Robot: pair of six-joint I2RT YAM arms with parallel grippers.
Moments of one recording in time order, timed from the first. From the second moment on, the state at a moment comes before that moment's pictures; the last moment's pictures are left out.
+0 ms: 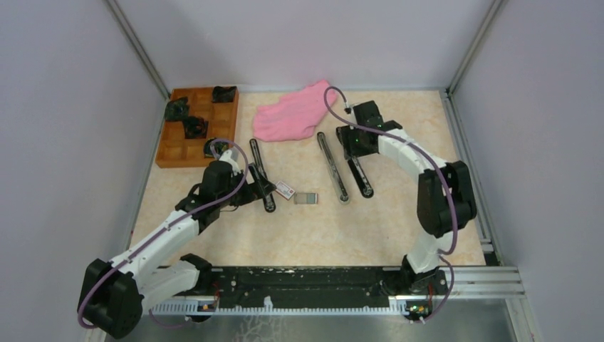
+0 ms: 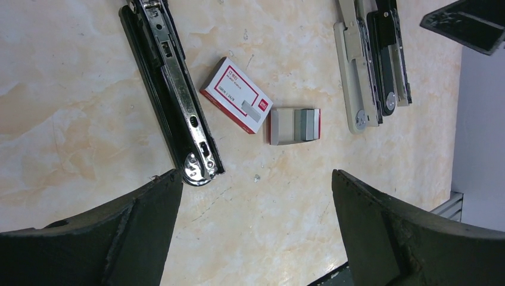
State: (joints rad) left arm -0.46 1.00 0.54 -0.14 0.10 -0.72; right arm 0.35 1.77 1.33 -0.54 0.00 0.06
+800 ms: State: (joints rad) left arm -0.46 0.98 0.50 -0.17 0.13 -0.73; right arm 0.79 1.57 1.13 -0.42 0.07 0.46
